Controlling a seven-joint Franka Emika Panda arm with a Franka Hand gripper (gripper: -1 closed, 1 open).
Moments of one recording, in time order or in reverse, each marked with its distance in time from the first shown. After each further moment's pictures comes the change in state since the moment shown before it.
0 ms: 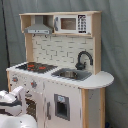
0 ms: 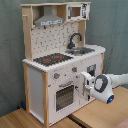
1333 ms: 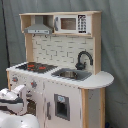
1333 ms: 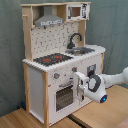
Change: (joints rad) arm -0.145 -0.001 0.062 0.130 -0.008 0.008 0.014
